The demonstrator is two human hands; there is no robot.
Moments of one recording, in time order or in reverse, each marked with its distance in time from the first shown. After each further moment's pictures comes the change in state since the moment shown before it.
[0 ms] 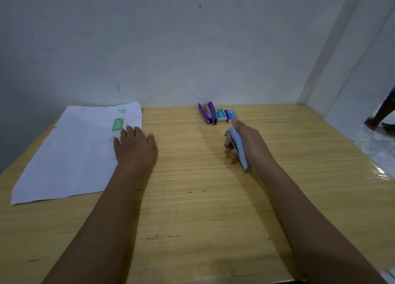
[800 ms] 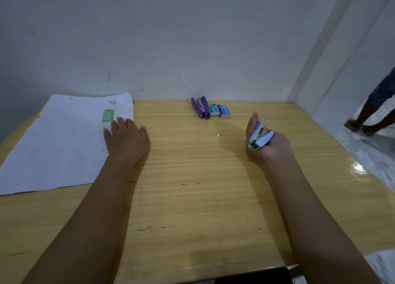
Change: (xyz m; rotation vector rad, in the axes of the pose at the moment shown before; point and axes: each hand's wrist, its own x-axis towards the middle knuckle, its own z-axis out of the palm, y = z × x) left_hand 0.000 0.002 -0.003 0.011 -0.037 -0.018; right_hand 0.009 0.006 -0.043 1.561 0.044 0.260
